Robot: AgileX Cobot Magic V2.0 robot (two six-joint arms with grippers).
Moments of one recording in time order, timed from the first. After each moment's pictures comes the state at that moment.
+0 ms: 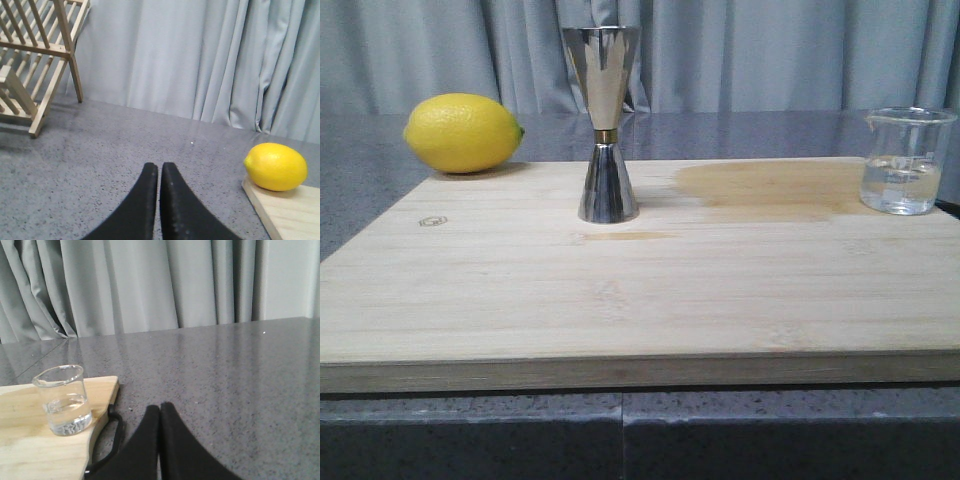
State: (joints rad) left arm -0.03 -0.01 0.00 -0.31 -0.04 0.11; right arm -0.04 -0.01 0.01 0.08 0.03 0.01
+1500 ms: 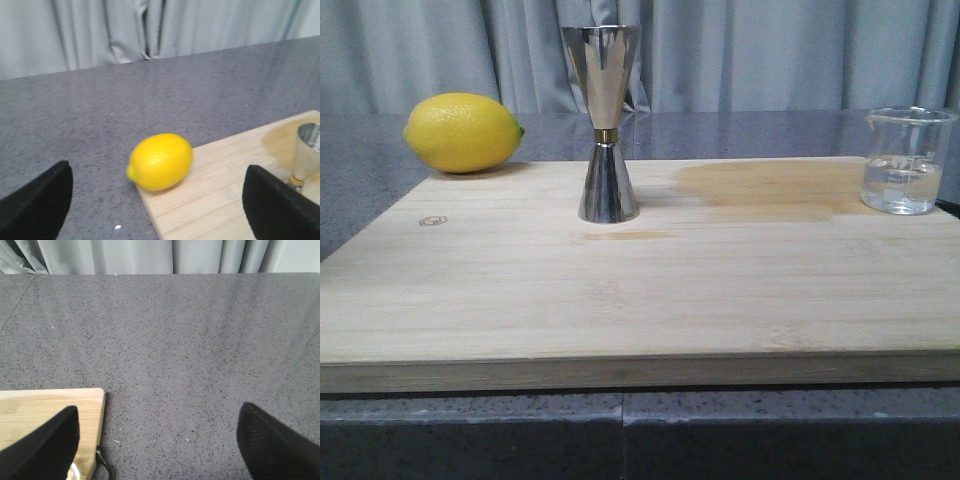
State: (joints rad) left arm -0.04 0.87 -0.70 -1.22 0.53 1.27; right arm -0.04 0.86 -0.86 -0.02 0.48 0.01
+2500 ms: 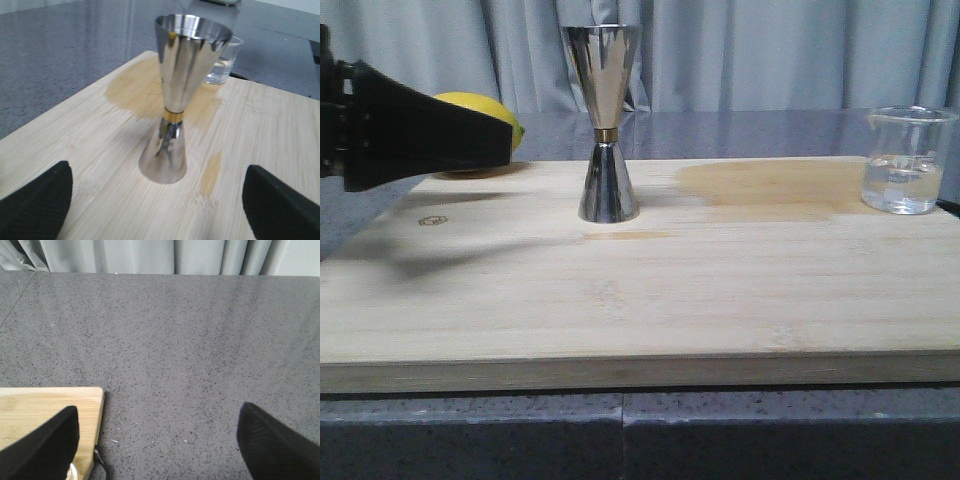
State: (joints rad) left arm -0.14 1.57 -0.66 -1.77 1.15 2.29; right arm -0.04 0.86 -0.86 -0.02 0.48 -0.02
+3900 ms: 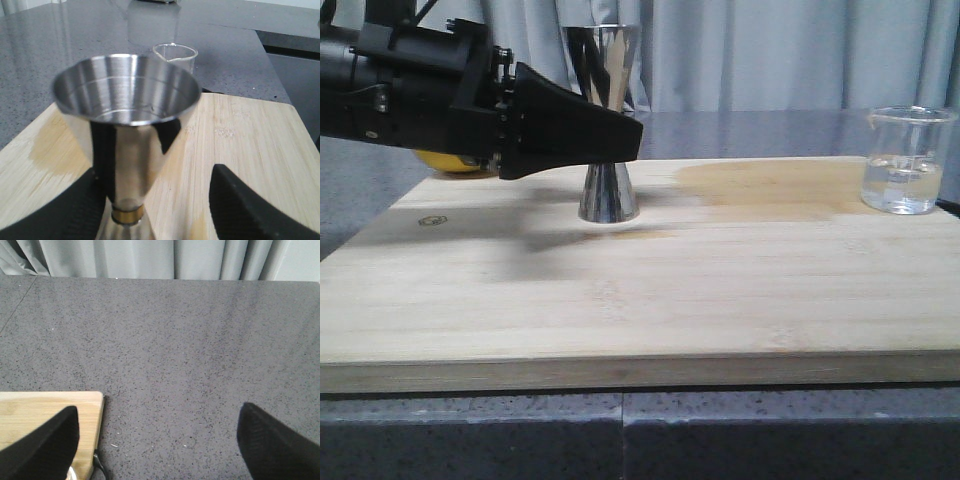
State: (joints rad) left arm -0.35 1.75 -0.89 -1.77 1.14 2.30; right arm -0.04 0.86 -0.86 -0.02 0.46 -0.02
